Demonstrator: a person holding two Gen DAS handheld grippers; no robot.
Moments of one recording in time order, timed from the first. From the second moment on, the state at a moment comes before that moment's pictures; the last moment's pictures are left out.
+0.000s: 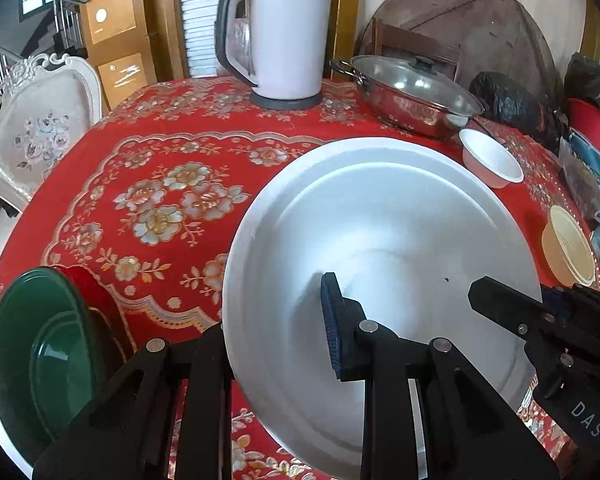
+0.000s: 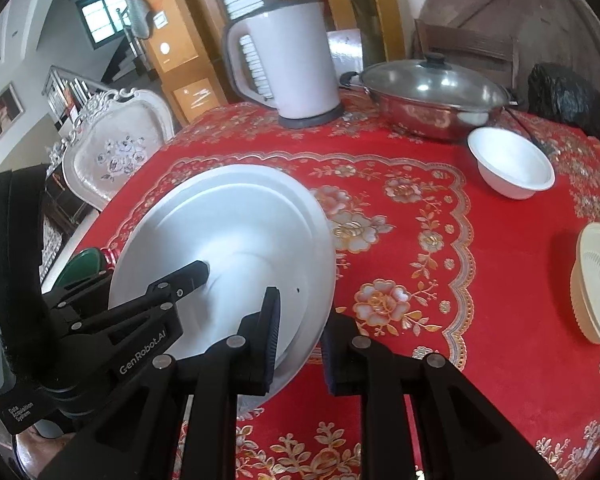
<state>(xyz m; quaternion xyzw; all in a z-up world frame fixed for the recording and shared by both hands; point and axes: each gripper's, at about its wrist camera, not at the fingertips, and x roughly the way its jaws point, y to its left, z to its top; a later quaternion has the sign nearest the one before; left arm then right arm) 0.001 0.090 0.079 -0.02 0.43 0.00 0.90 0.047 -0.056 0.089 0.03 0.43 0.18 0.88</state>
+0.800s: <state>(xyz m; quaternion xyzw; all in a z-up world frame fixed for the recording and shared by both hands) -0.064 0.195 0.110 -0.07 0.38 0.08 0.92 0.020 0.046 0.111 -0.02 0.41 0.26 0.87</state>
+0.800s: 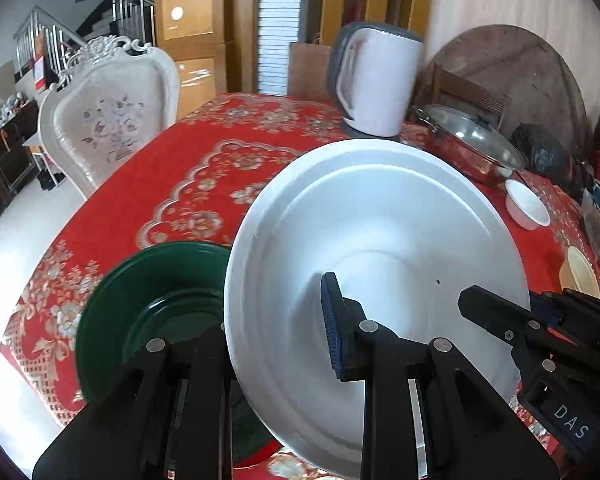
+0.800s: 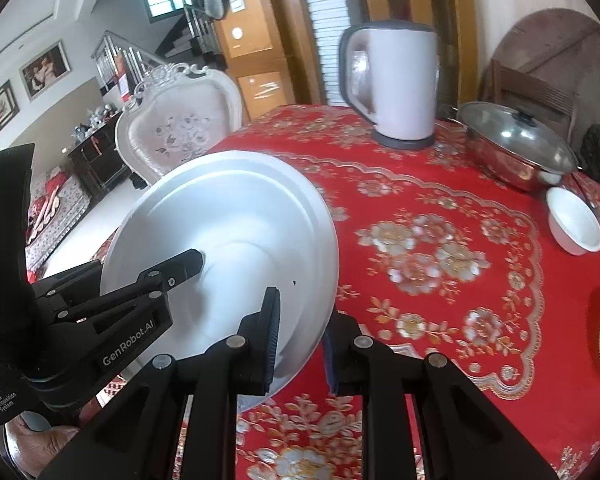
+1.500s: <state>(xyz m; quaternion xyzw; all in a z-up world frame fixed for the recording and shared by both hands) -0.092 0.263 0.103 -0.09 0.38 0.14 0.91 0.020 0.125 0.111 -0.06 0.41 0.31 0.86</state>
